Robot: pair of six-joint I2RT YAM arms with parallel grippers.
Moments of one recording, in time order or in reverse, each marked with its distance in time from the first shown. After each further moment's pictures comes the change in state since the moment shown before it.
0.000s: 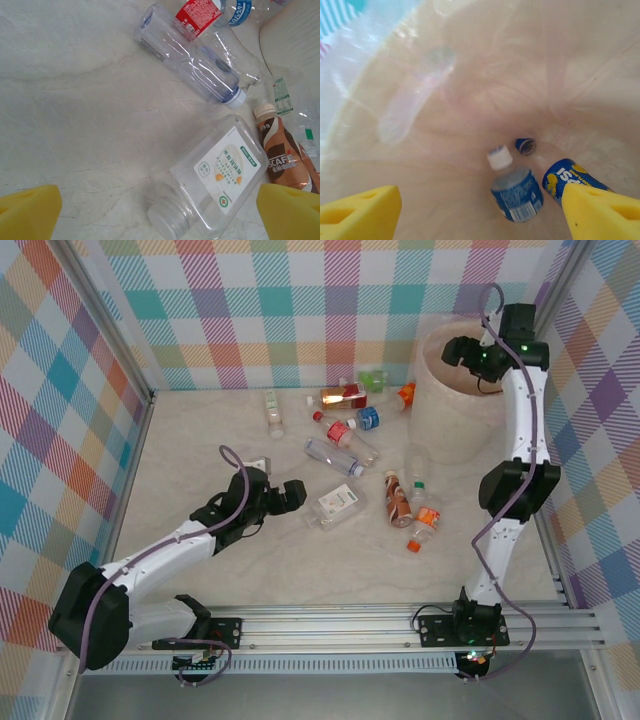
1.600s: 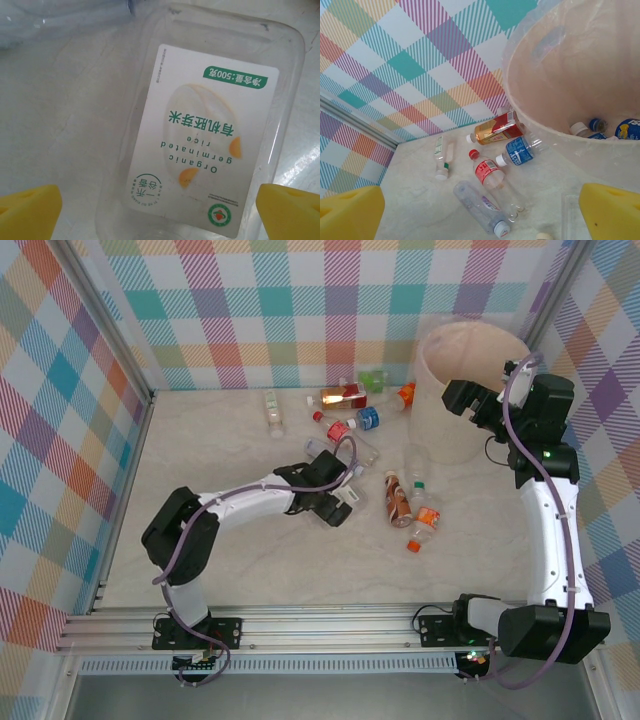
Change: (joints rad) left arm -0.217 0.622 0.589 -0.396 -0.076 0.687; right arm 0.002 -0.981 -1.132 0.532 -0.180 0.178
